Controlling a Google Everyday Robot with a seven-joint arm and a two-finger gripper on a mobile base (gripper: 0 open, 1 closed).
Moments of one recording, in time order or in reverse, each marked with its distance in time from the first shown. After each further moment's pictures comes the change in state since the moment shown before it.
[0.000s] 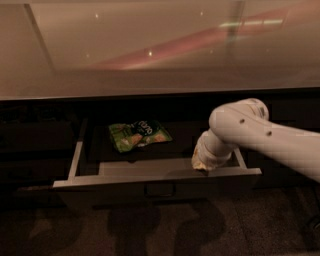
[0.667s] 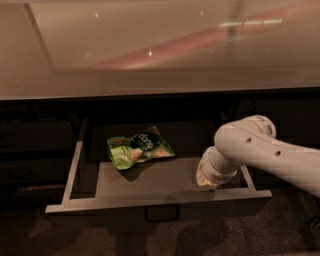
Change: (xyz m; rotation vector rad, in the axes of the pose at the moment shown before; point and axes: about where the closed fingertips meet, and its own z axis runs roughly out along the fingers) arm 0.009 0.045 0.008 -0.005 0.008 -0.003
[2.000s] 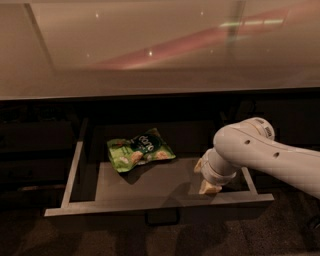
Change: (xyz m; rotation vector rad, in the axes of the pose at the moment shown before) arm 0.002 0.008 0.005 -0.014 0.003 -0.001
